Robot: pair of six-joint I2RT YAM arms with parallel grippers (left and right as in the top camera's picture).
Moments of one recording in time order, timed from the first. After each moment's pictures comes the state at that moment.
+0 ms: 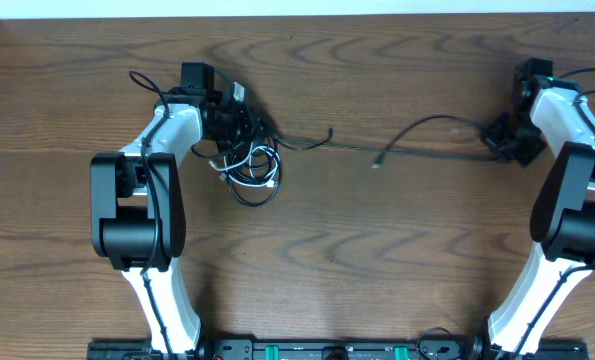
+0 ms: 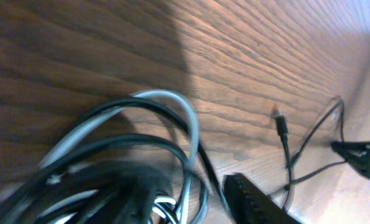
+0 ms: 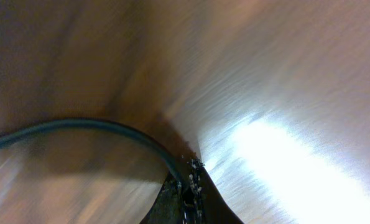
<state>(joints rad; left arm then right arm) -0.03 2.10 1.40 -0.56 0.66 -0.45 -0.21 2.16 1.56 -0.93 0.13 0.67</state>
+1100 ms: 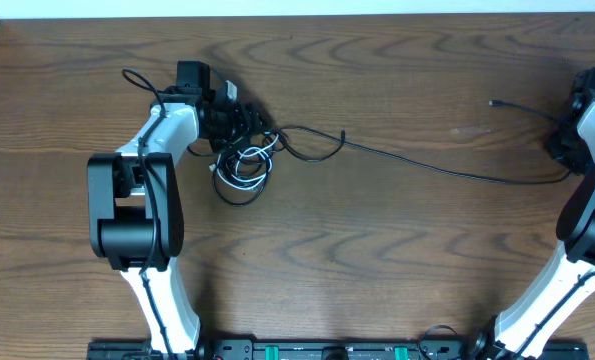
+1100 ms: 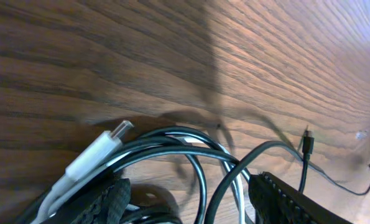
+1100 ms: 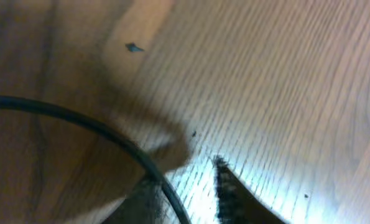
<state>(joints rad) -0.02 2.10 1.40 -0.56 0.57 -0.44 -0.40 2.17 1.55 -0.76 0.47 0.51</state>
